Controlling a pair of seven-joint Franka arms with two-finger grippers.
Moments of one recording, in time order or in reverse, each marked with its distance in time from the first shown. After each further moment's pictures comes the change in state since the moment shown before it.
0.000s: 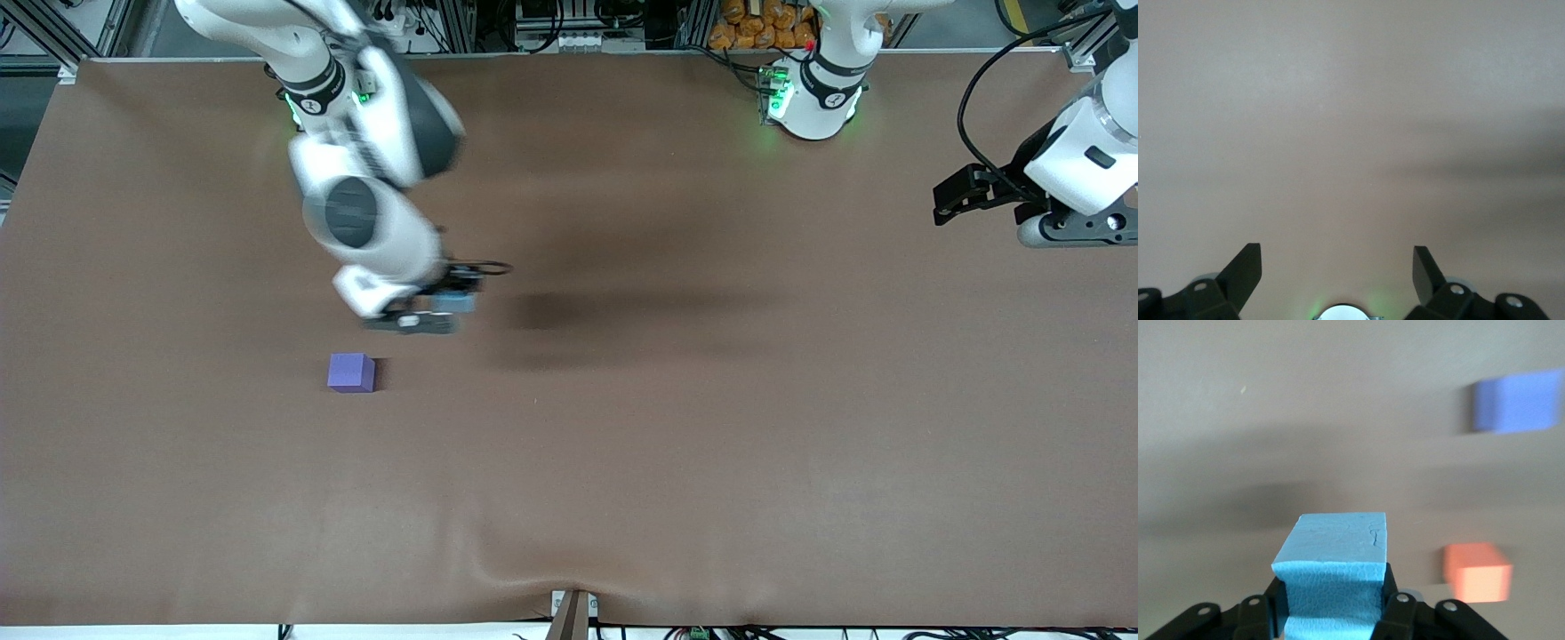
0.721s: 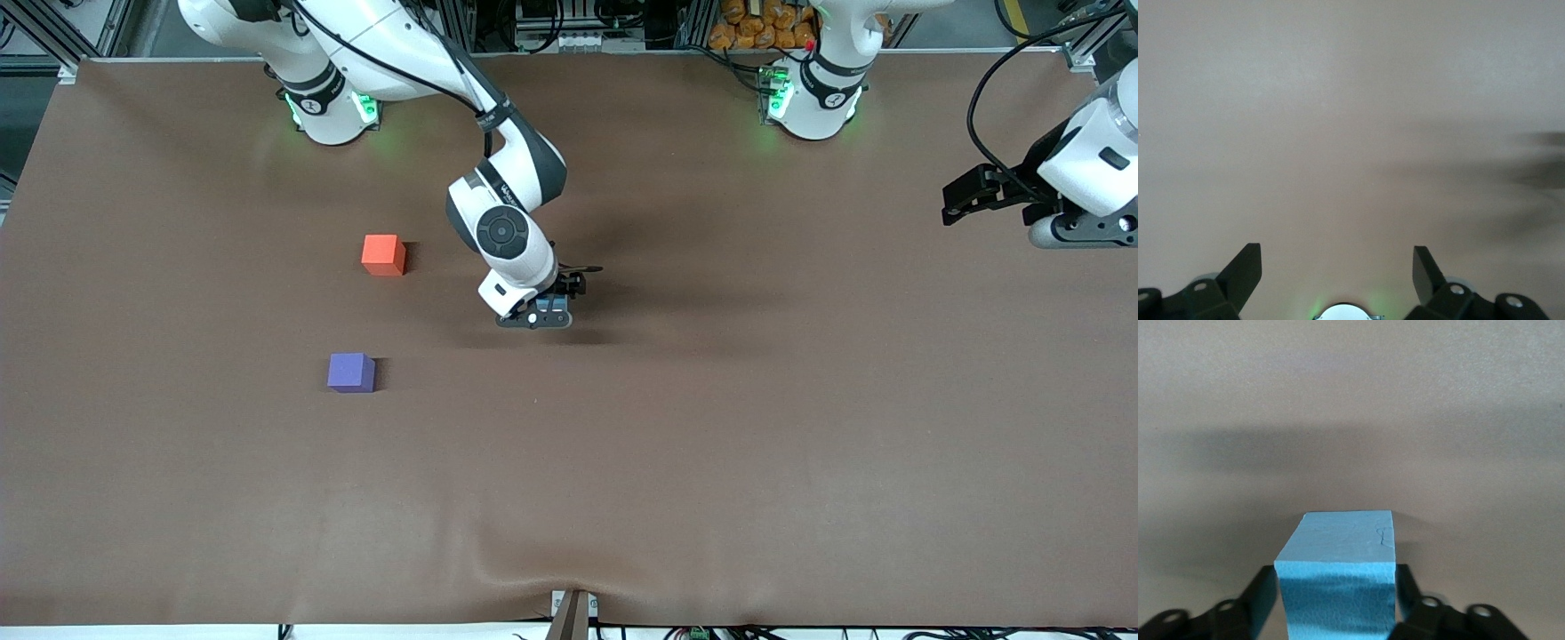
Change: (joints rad) left arm 0.000 -0.001 0.025 -0.004 -0.012 -0.001 -0.010; right arm 0.303 0.354 0.034 -0.031 0.136 0.494 0.164
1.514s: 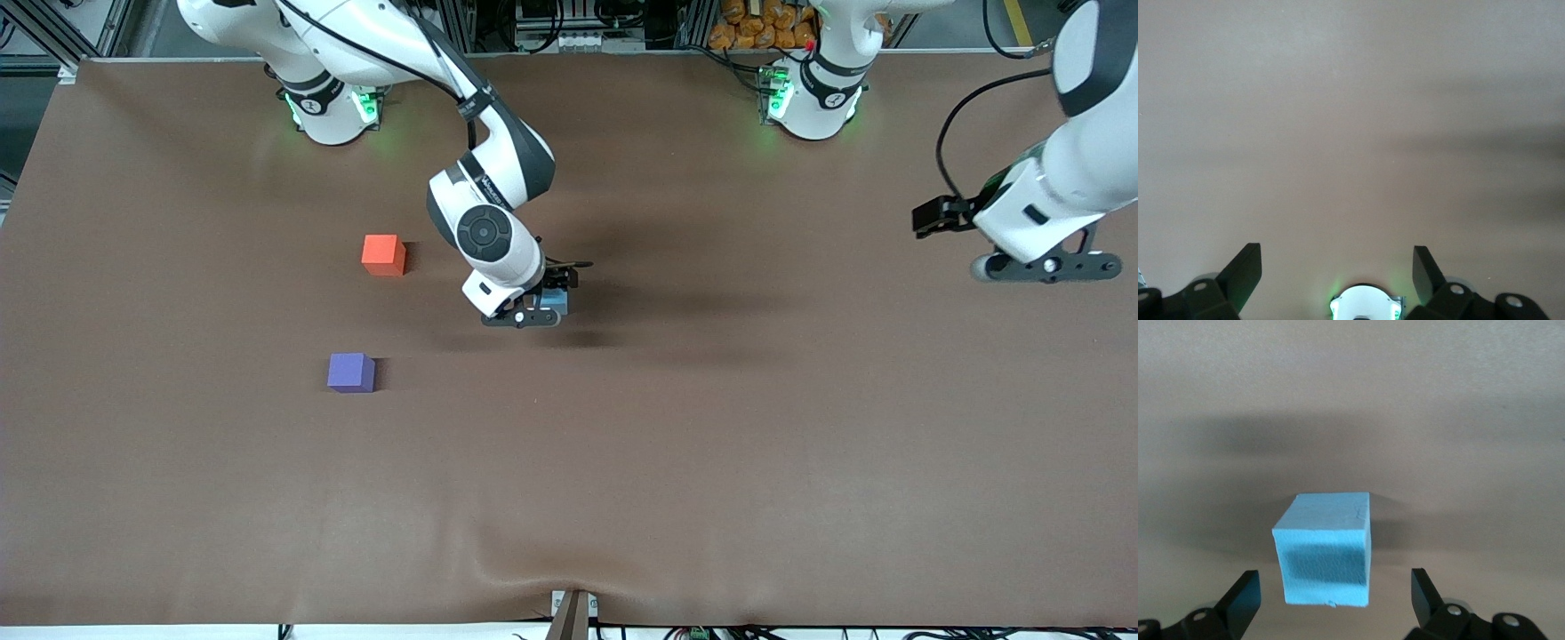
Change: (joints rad) left arm -0.035 0.030 0.035 -0.083 0.067 -0.002 0.037; right arm -0.032 -0.056 0.000 0.005 0.007 -0.102 -0.035
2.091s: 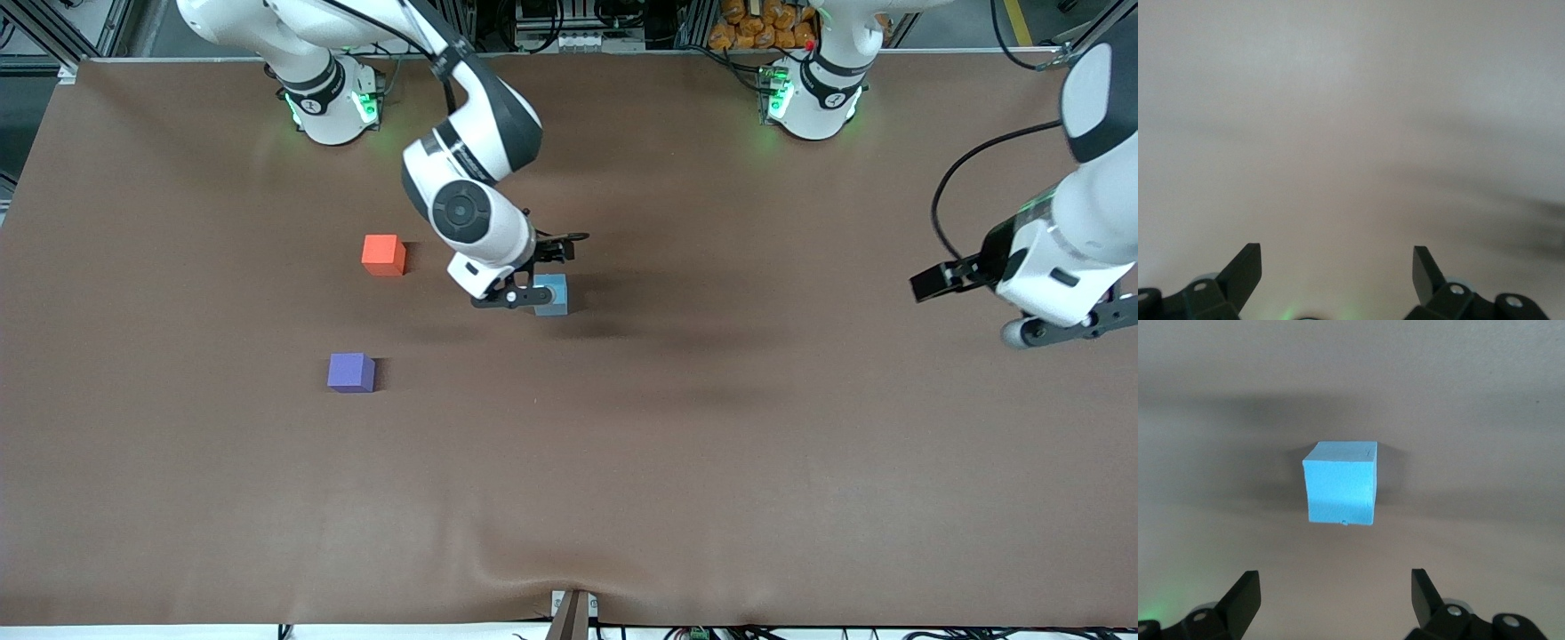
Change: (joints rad) left arm 0.062 0.172 -0.105 0.215 0.000 0.006 -0.233; right arm -0.022 -0.102 0.006 0.012 0.042 -0.182 -0.046
